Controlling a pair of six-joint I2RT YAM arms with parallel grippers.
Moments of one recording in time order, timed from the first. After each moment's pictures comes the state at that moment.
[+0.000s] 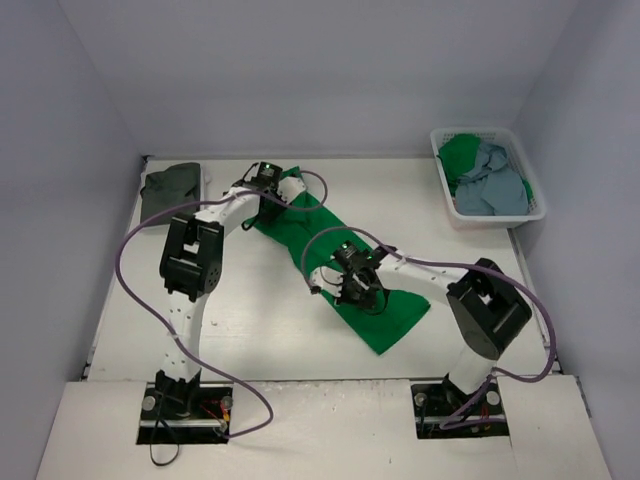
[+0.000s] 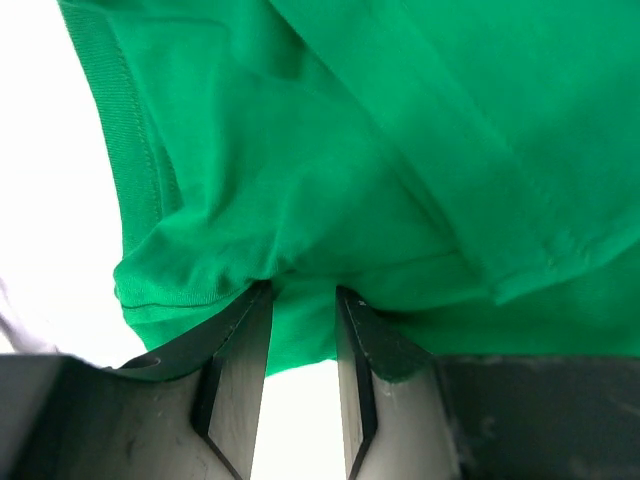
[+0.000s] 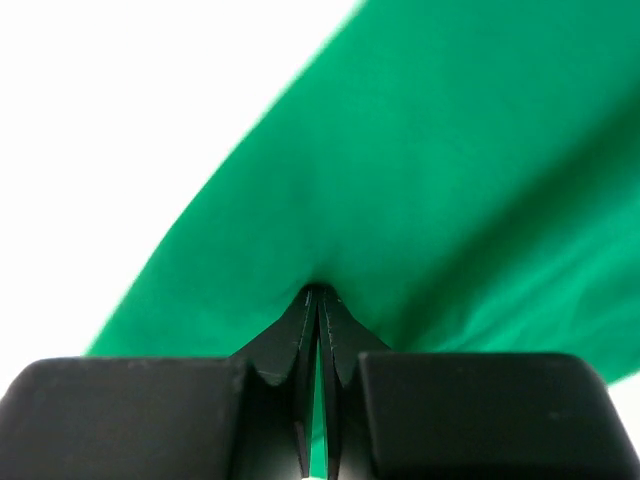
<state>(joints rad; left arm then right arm) -0.35 2.20 1.70 -0.51 -0.10 0.56 0.70 1.69 0.97 -0.62 -0.09 -0.67</state>
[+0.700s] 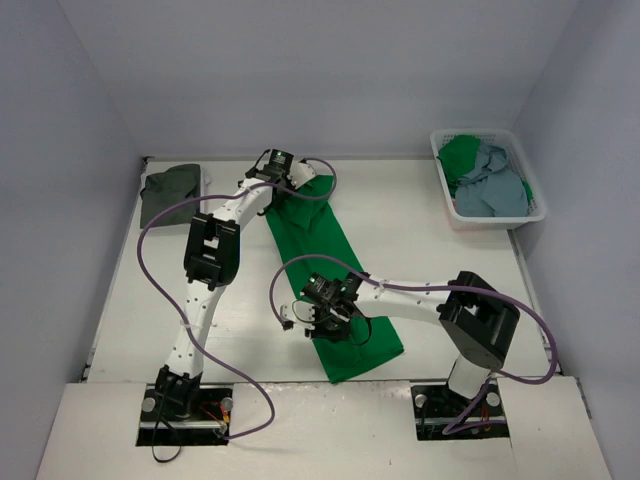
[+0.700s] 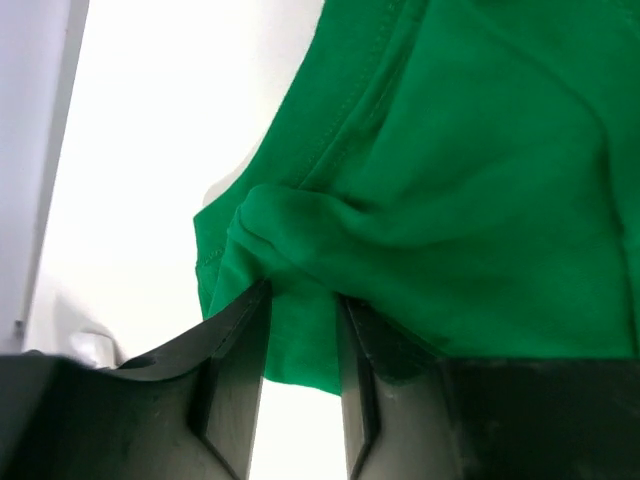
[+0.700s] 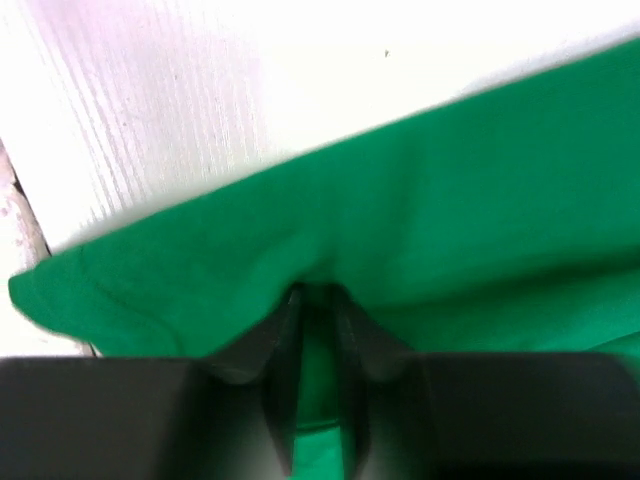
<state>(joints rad) -0.35 2.50 2.17 -0.56 -0.16 0.69 1.04 1.70 0.98 -0.60 -0.19 -0.52</state>
